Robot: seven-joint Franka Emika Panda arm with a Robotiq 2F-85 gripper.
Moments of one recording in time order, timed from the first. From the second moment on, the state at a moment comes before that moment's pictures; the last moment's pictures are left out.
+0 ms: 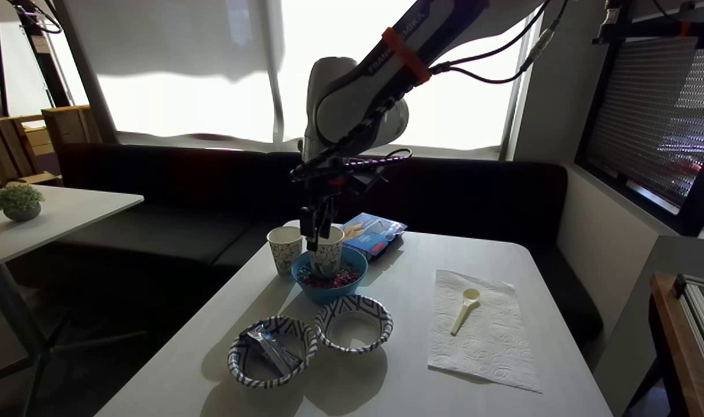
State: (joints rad) arm 0.07 0.70 0.07 -1.67 0.02 2.50 -0.19
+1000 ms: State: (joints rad) arm 0.17 0.78 -0.01 -1.55 -0.16 2.40 -0.07
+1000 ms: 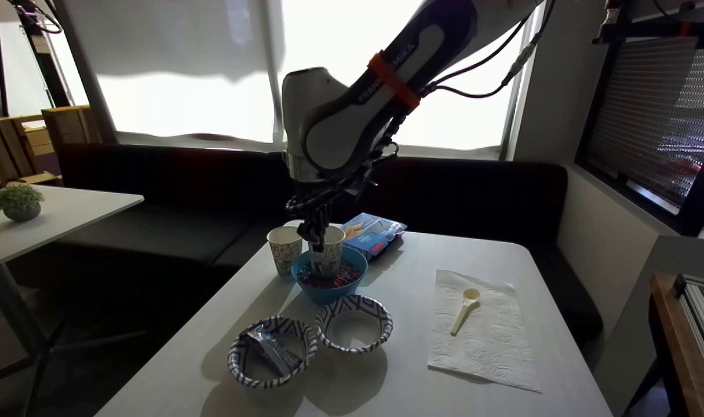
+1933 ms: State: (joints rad) arm 0.28 0.76 -0.06 -1.48 -0.34 2.25 -0.01
